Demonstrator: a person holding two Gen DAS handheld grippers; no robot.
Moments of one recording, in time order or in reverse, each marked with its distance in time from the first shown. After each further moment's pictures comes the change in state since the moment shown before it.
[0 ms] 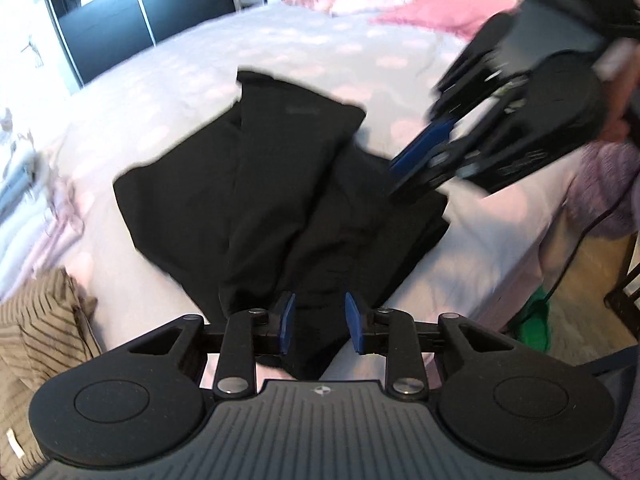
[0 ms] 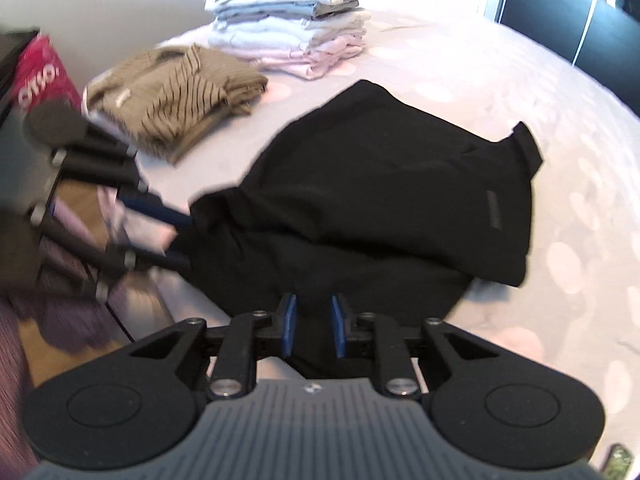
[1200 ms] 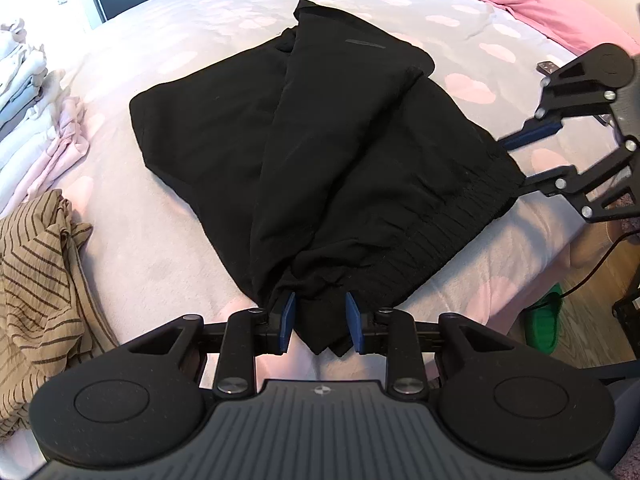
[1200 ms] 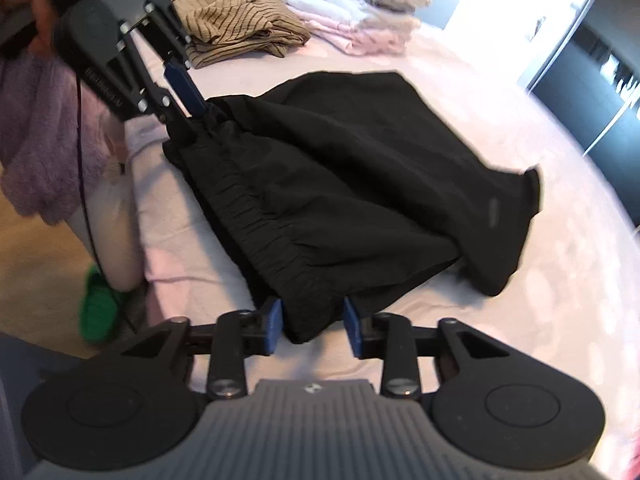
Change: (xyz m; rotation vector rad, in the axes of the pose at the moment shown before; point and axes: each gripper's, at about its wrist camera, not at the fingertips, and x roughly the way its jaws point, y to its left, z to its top) left arm 0.034 0.026 -0.023 -0.127 0.109 0.015; right arm 0.021 0.019 -0.070 -0.365 -0.050 -0.122
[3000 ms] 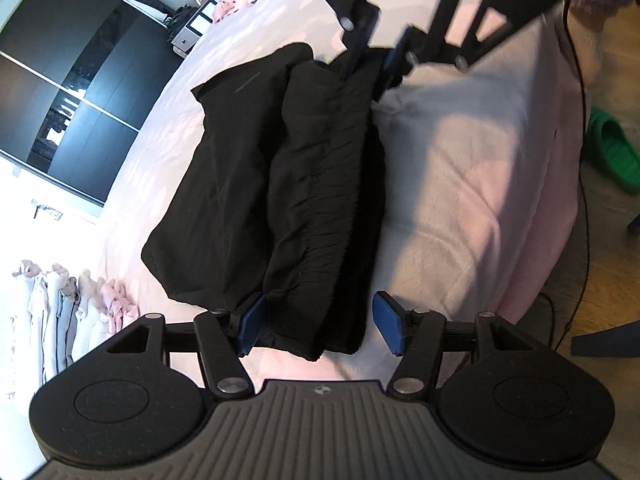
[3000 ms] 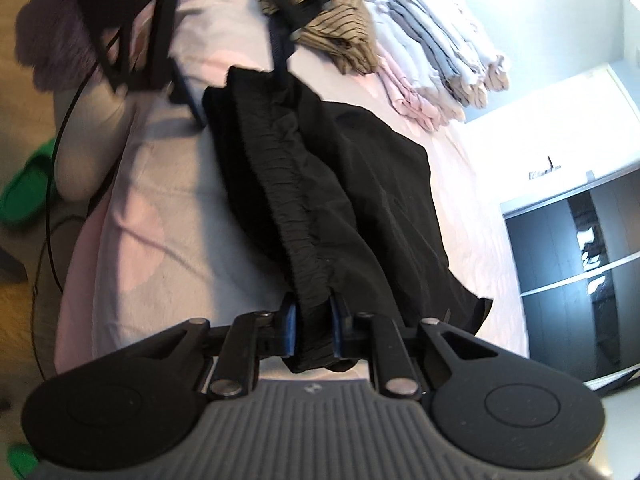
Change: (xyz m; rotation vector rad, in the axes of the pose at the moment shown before) left arm 0.025 -0.095 -0.036 0.684 -0.091 0.340; right arm 0.021 0.041 0.013 -0.453 -0.029 -0.202
